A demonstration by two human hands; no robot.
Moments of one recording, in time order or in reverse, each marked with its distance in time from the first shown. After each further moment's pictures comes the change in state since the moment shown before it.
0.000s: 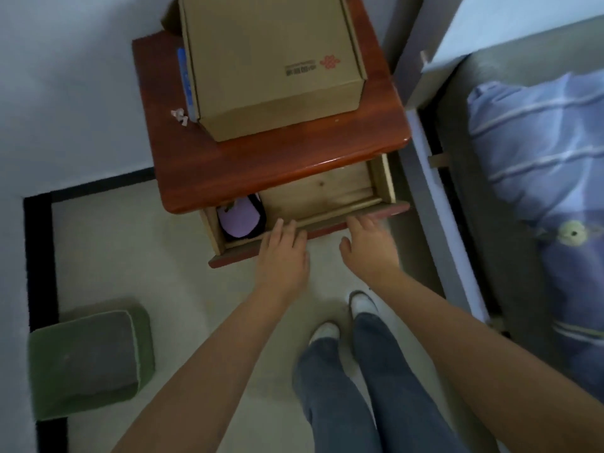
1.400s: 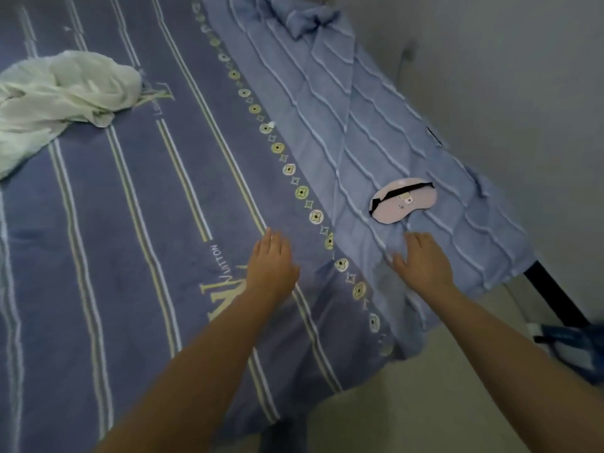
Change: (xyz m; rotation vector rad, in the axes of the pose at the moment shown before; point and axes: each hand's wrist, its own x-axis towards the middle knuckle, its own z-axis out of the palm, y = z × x) left_hand -0.579 0.871 0.400 0.622 -0.329 1.614; right_hand -0.991 0.665 0.108 0.495 0.766 1.661
